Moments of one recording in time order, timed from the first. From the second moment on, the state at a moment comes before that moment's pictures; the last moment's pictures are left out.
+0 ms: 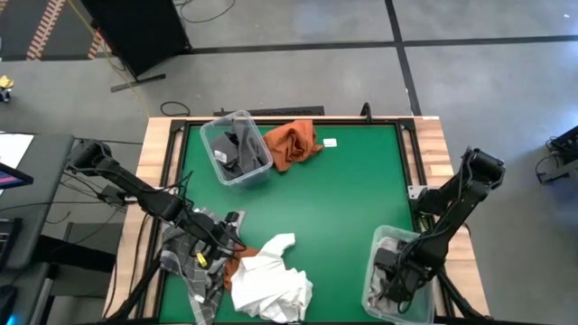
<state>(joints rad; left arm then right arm) -0.49 1.11 0.50 0.10 -0.03 -0.09 0.96 1.51 0.83 -0.68 -0.02 1.46</state>
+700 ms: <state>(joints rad) -0.52 1.11 0.50 0.33 0.13 -0.06 0.90 1.24 1.12 -1.10 0.15 1.45</state>
